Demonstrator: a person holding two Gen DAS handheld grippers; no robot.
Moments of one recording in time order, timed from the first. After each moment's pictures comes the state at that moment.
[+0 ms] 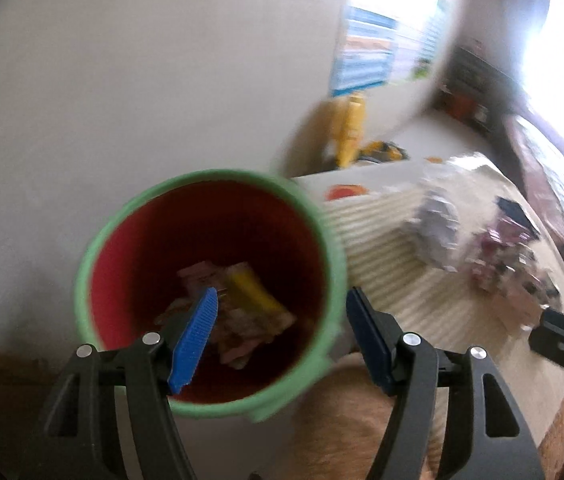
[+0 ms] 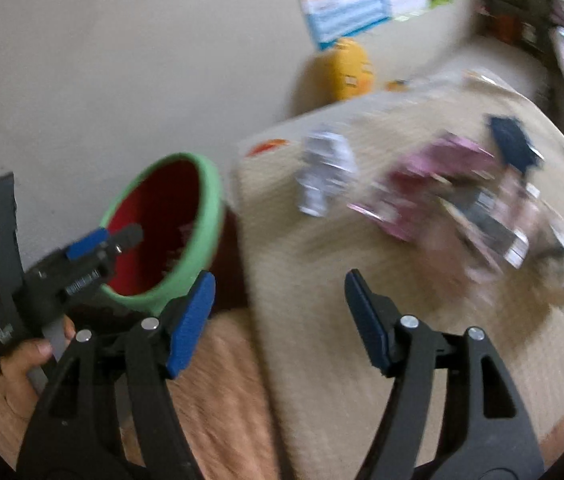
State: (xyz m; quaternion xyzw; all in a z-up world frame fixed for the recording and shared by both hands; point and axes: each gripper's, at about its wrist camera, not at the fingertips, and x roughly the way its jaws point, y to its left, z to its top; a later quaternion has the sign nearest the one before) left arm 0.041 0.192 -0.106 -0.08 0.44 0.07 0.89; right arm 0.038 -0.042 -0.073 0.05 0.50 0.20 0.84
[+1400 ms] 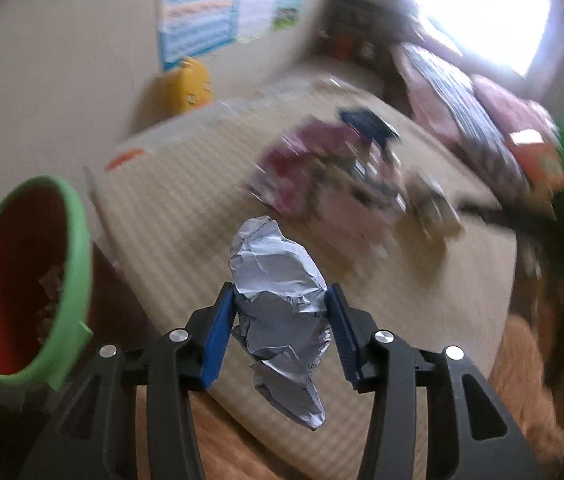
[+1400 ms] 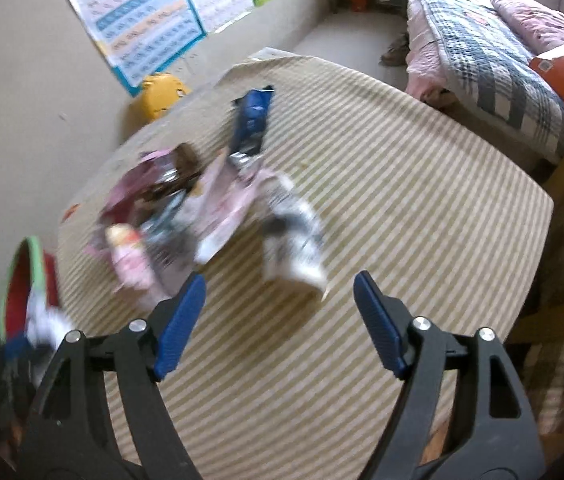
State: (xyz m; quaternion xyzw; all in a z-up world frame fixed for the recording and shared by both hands) left arm 0.031 0.022 -0.123 -0.01 0.48 -0.12 0.87; right arm 0.084 -0.233 -0.117 0.11 0.51 -0.01 0.85
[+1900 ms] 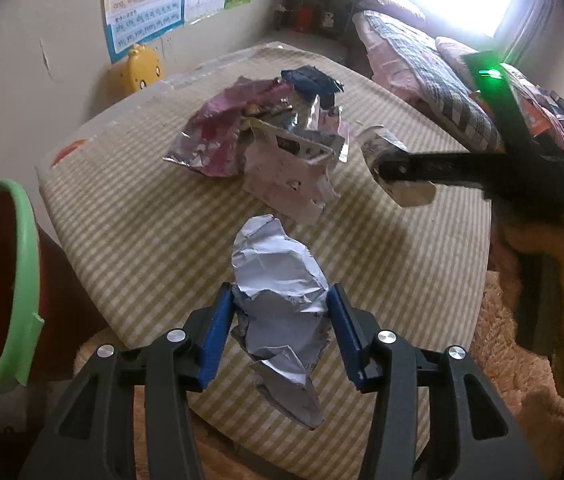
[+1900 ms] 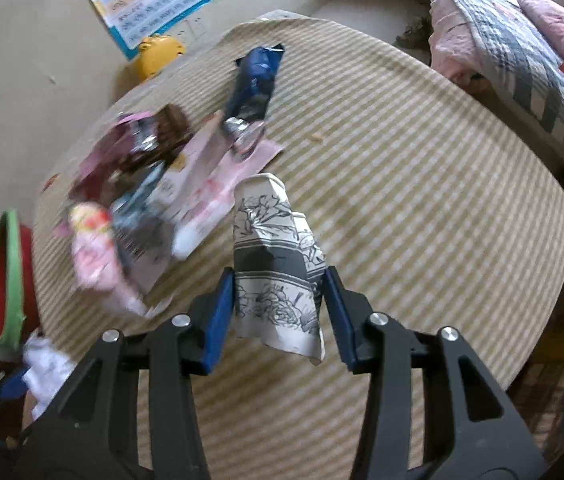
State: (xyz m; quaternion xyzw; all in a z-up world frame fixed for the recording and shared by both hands) left arm 0.018 -0.012 -0.138 0.01 0.51 -0.17 0.84; right arm 0.072 -0.220 -0.142 0.09 0.54 0.03 0.83
